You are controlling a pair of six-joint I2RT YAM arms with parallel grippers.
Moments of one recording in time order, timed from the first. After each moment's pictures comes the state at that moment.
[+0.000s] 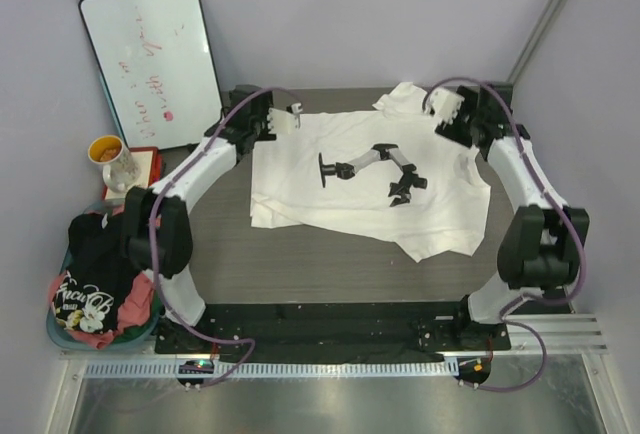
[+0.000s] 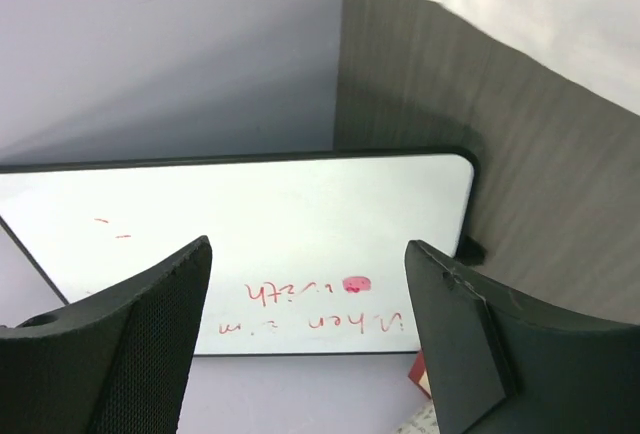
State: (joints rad) left arm -0.34 1.82 1.46 -0.19 -0.30 1.36; right arm -0.07 1.66 1.38 -0.29 -0.11 -1.15
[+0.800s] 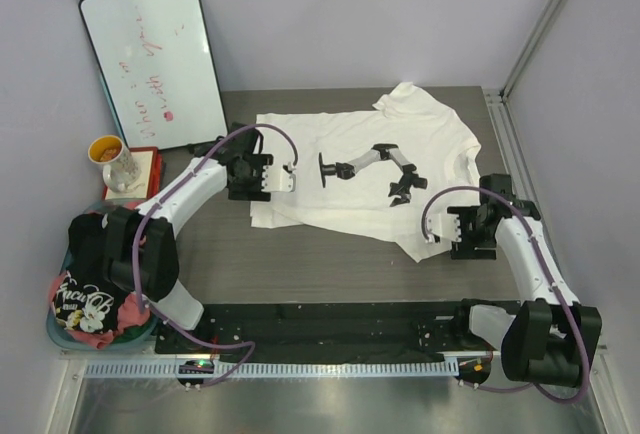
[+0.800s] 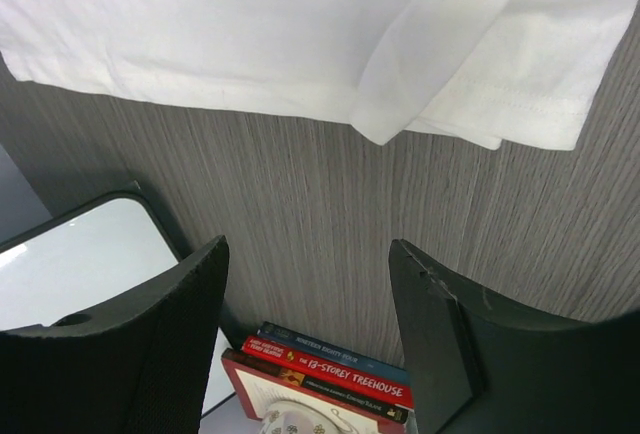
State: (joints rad) left arm -0.34 1.61 1.21 -0.72 0.01 1.33; right arm -0.13 1.10 0.79 -0.95 -0.12 -1.68
